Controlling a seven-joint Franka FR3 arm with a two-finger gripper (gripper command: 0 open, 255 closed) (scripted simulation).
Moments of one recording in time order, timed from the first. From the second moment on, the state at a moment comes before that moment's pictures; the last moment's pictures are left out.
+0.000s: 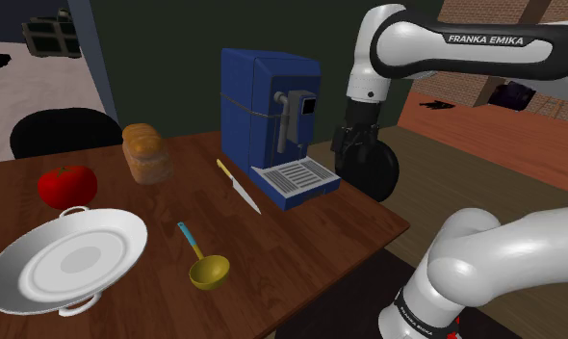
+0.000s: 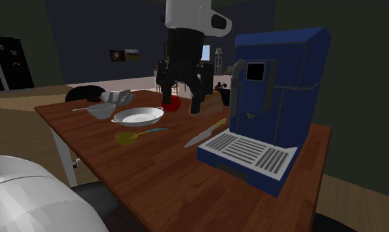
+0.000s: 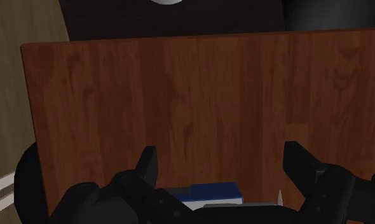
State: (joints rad) arm 0.01 -0.76 -0.04 -2.42 0.03 1.56 0.13
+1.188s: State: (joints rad) arm 0.05 -0.20 0.05 -2.23 0.05 1.99 0.22
